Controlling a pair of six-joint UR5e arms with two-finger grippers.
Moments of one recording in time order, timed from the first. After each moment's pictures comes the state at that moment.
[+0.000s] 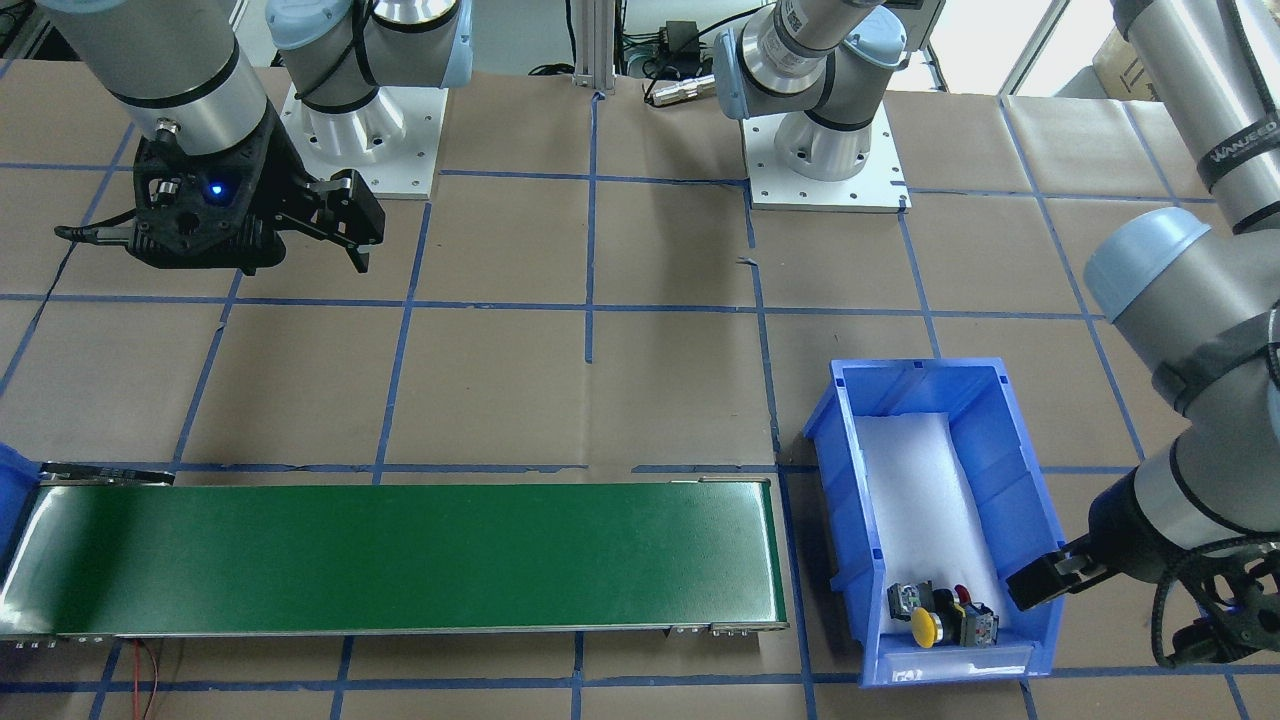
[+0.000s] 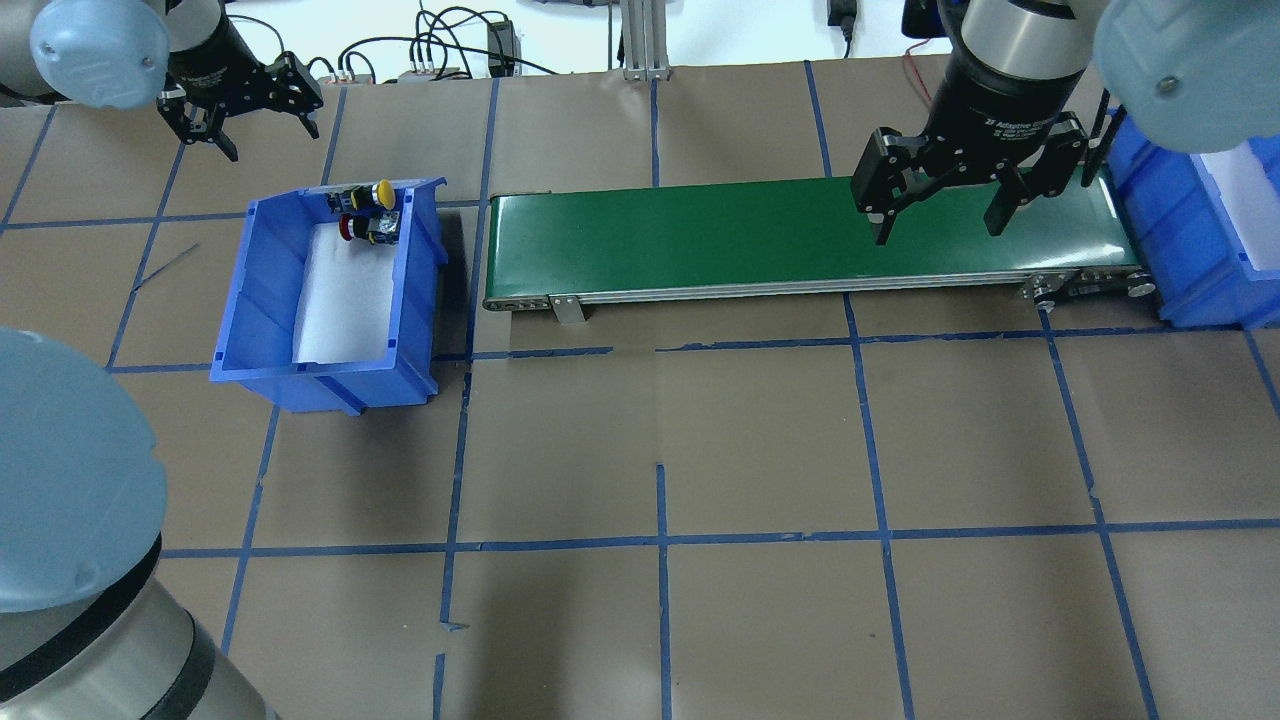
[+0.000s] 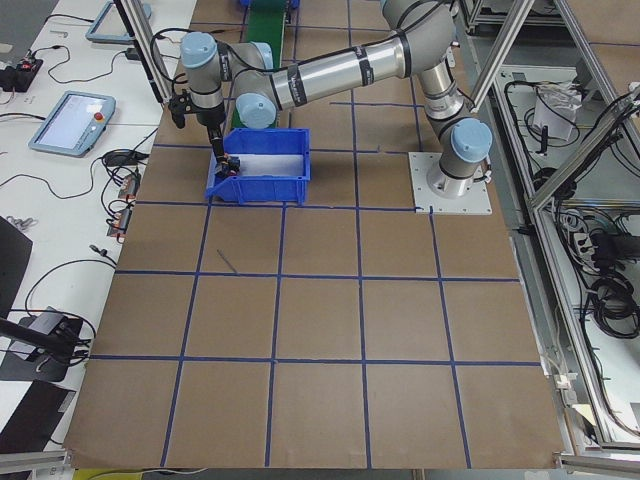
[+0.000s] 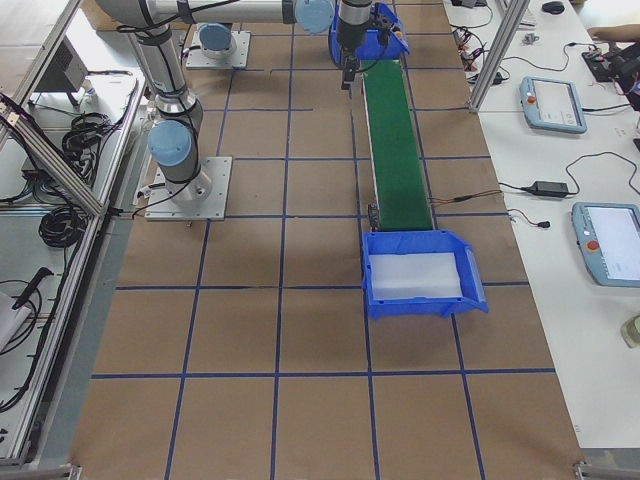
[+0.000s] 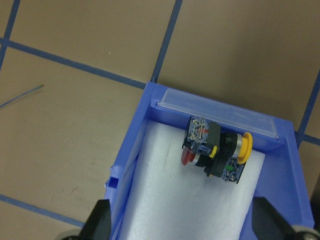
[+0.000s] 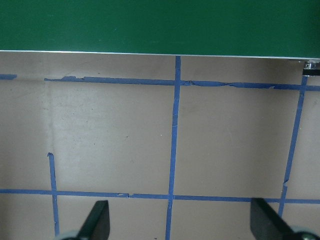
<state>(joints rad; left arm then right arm) -1.34 -2.13 -1.22 -1.26 1.60 -0.07 1.58 -1.52 1.52 -1.50 -1.57 -0.04</state>
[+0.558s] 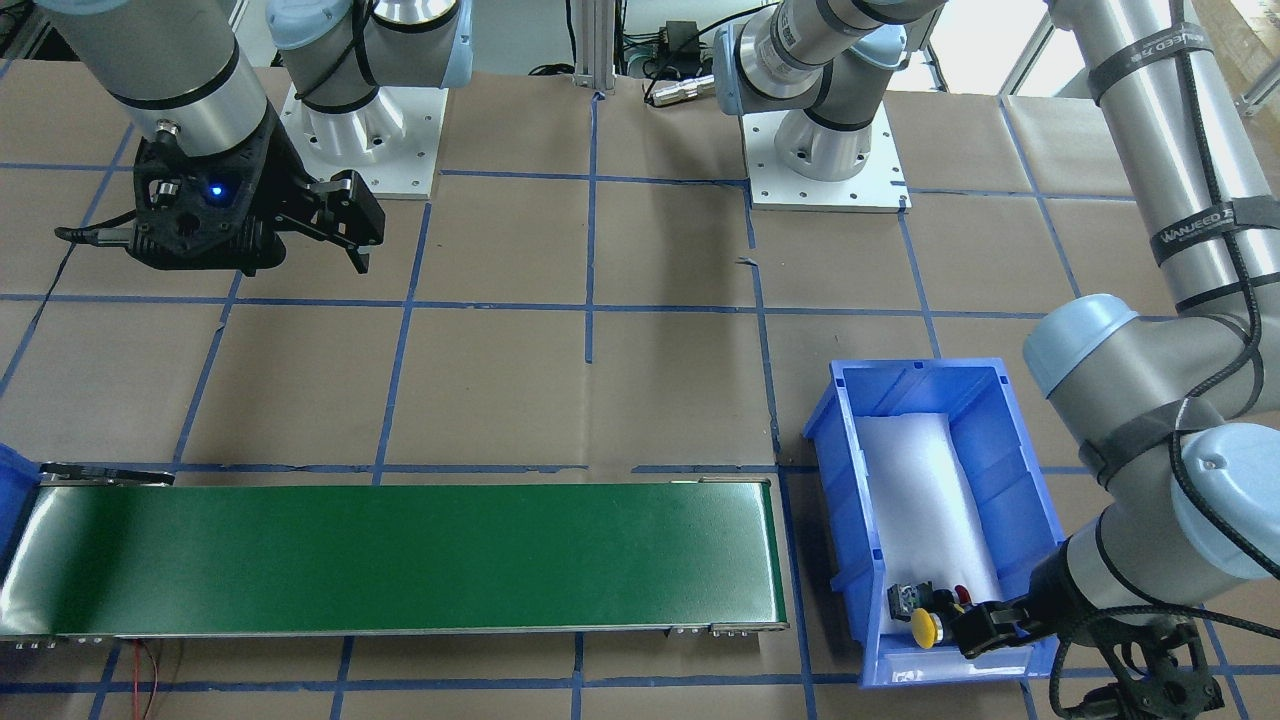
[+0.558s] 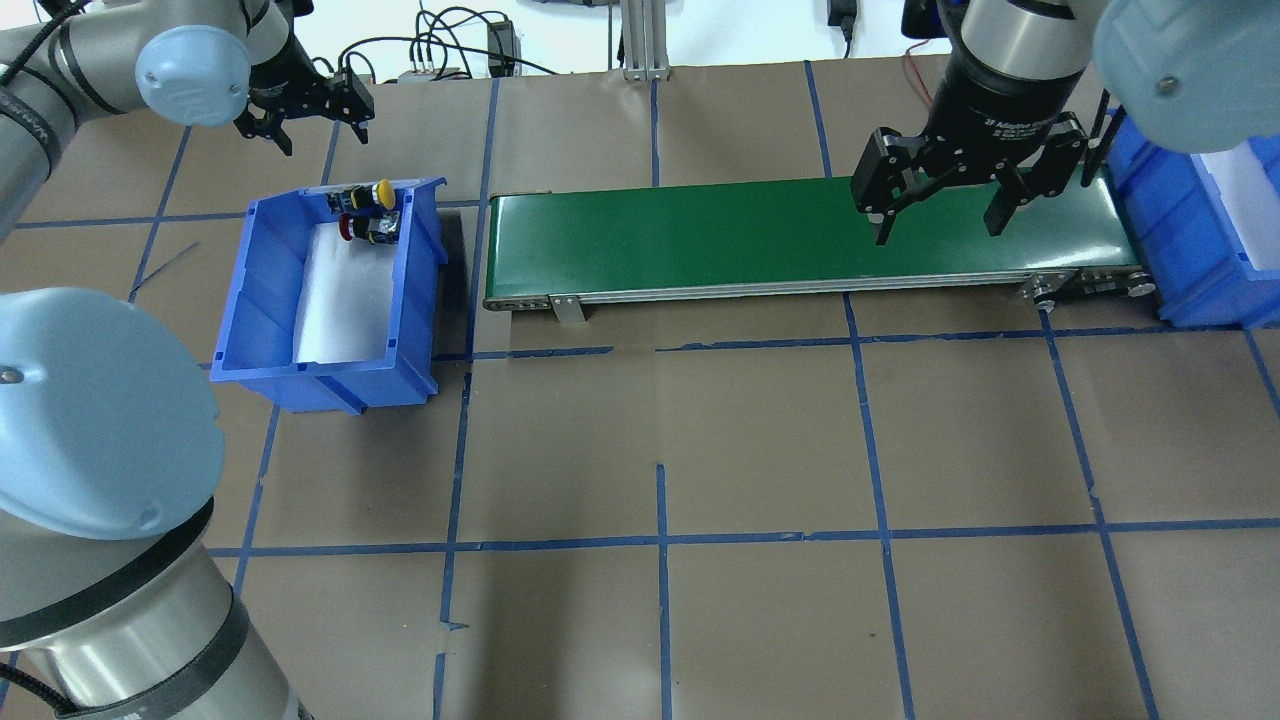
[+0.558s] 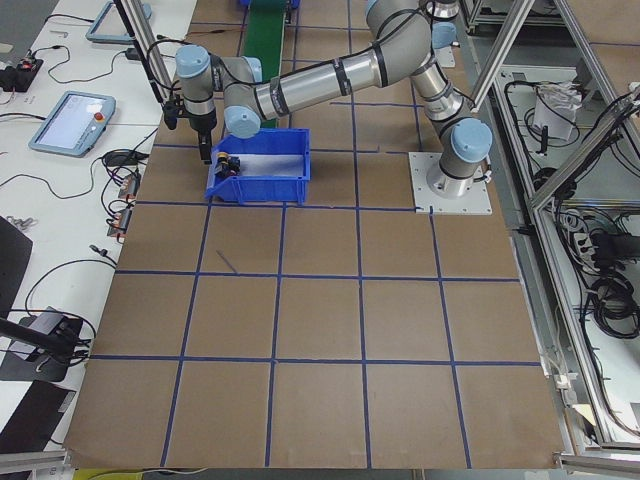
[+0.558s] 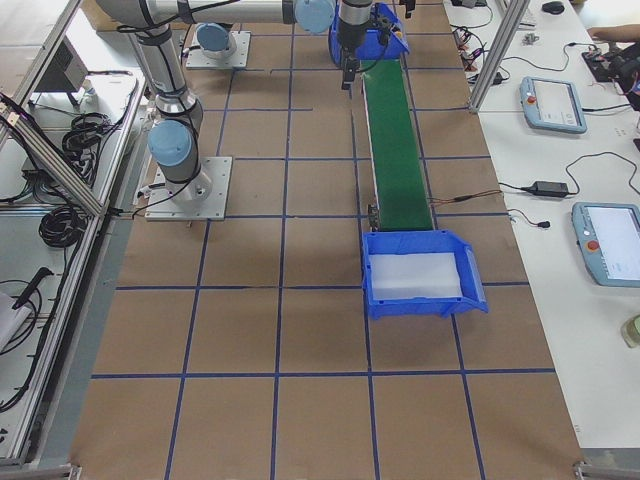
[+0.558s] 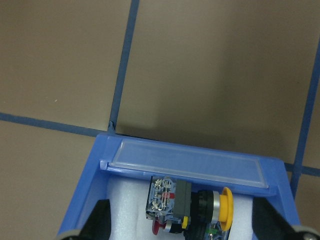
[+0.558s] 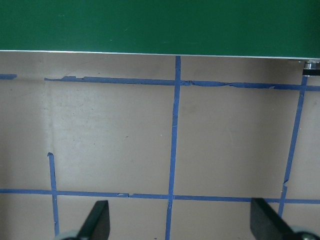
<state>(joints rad) -1.39 -2.22 -1.19 -1.18 1.59 0.08 1.58 -1.51 1.52 -1.50 -1.57 -0.04</state>
